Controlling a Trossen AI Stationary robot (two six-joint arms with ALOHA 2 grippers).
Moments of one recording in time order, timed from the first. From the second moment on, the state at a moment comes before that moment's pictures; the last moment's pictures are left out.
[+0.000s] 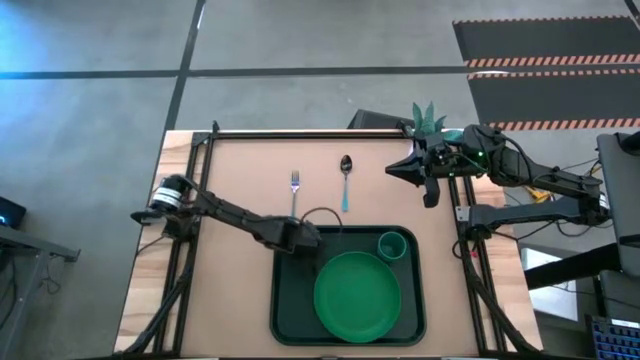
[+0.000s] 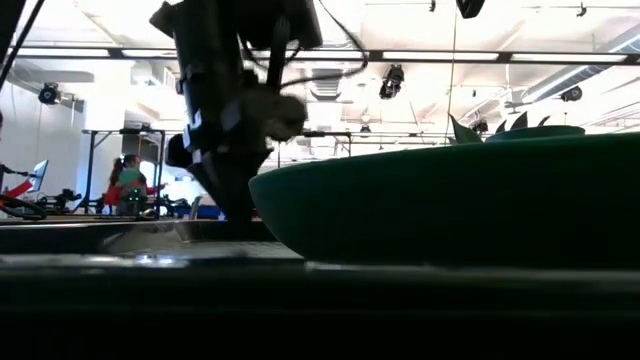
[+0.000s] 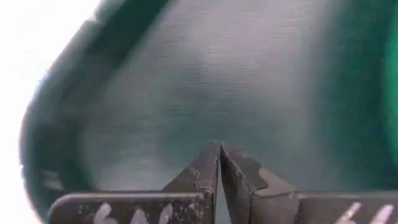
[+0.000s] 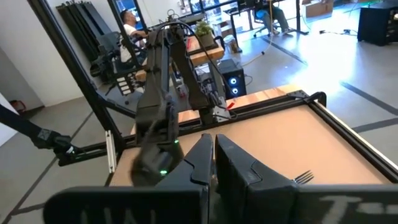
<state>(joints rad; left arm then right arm) -0.21 1.87 1.24 -0.67 -0.11 -0.90 -0.24 0.89 1.02 -0.26 -0.29 0.23</state>
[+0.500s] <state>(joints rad) -0.15 1.86 1.16 -0.76 -0.07 -0.88 -0.24 0.89 1.02 -0.26 -0.29 0.23</state>
